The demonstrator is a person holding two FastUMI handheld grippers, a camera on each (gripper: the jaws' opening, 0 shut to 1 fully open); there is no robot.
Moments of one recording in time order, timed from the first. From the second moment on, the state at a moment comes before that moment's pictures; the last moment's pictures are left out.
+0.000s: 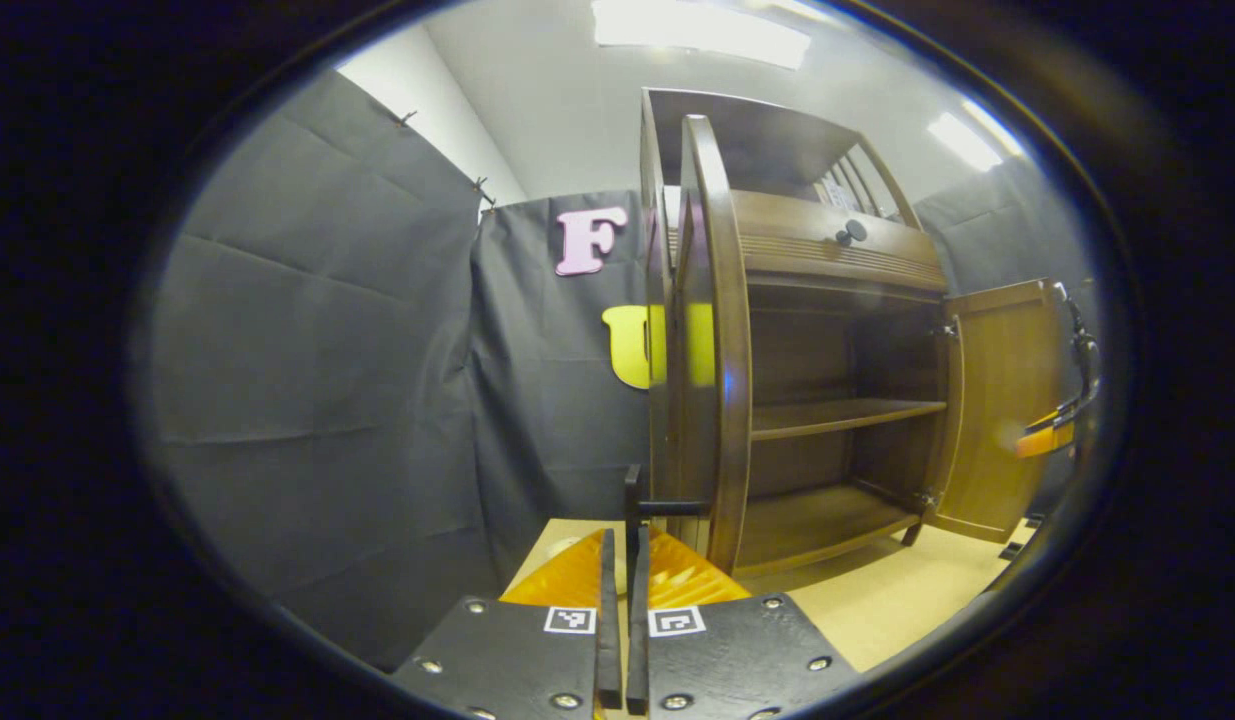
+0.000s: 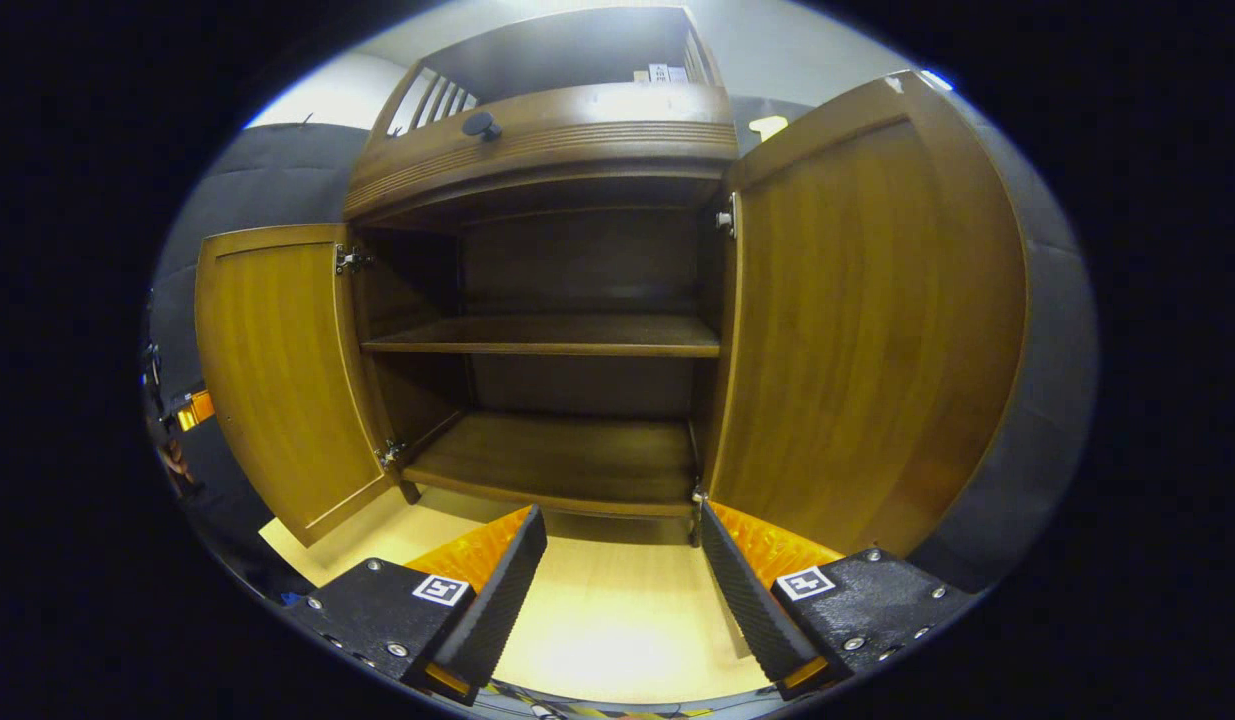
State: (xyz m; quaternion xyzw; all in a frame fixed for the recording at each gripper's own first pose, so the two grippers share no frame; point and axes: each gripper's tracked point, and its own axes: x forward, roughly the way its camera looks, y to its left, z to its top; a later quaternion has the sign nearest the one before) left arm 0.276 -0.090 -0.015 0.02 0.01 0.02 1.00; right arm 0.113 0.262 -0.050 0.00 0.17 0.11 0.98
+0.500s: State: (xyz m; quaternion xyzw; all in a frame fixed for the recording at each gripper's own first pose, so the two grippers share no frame) left arm 0.237 -0.105 0.029 0.01 -0.02 0.07 1.00; right arm 0.054 0.225 -0.022 0.03 0.14 0.12 0.98
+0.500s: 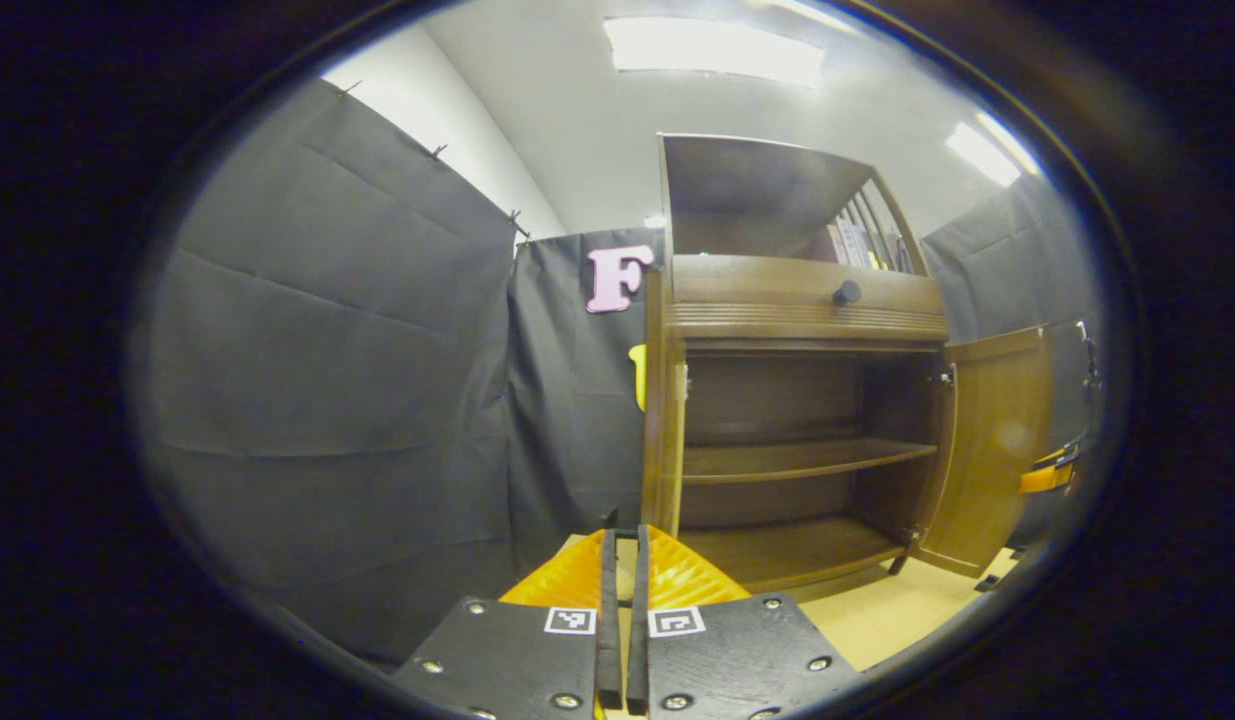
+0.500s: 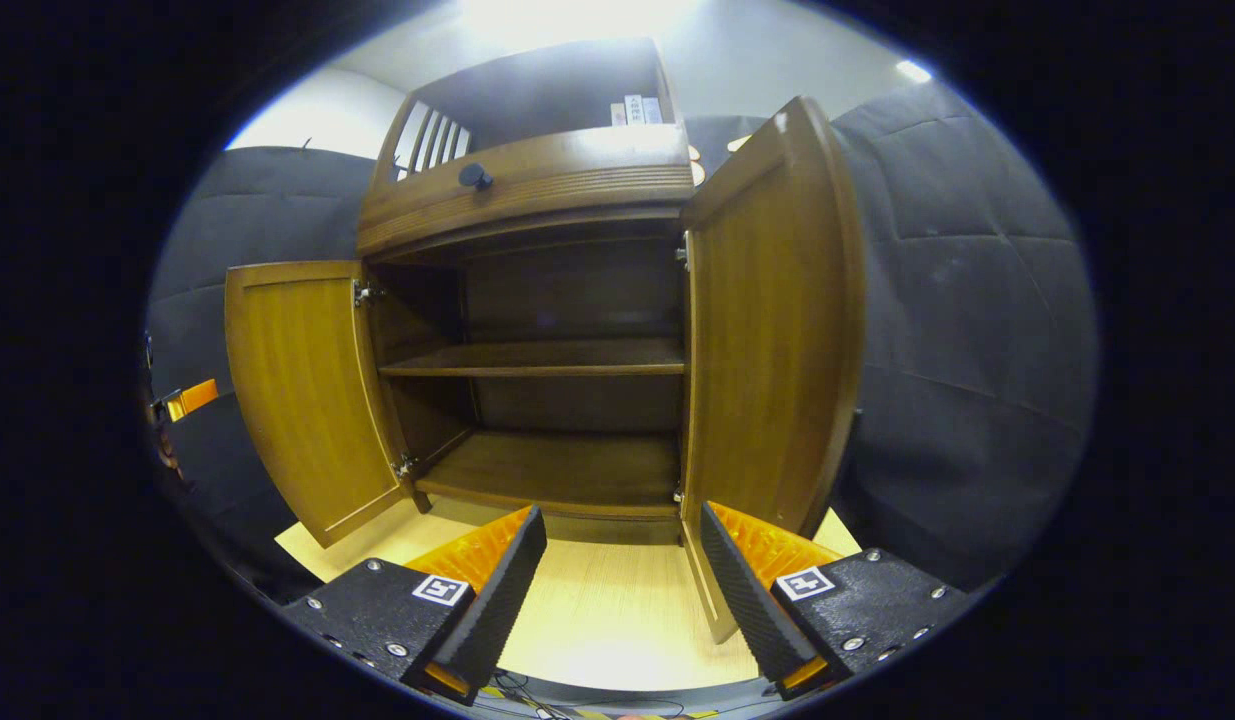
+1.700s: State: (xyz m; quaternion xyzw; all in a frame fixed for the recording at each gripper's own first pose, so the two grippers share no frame) left arm 0.177 -0.235 0.069 -0.01 -0.02 0.15 0.99; right arm -0.025 0.119 0.015 0.07 0.08 0.05 0.99
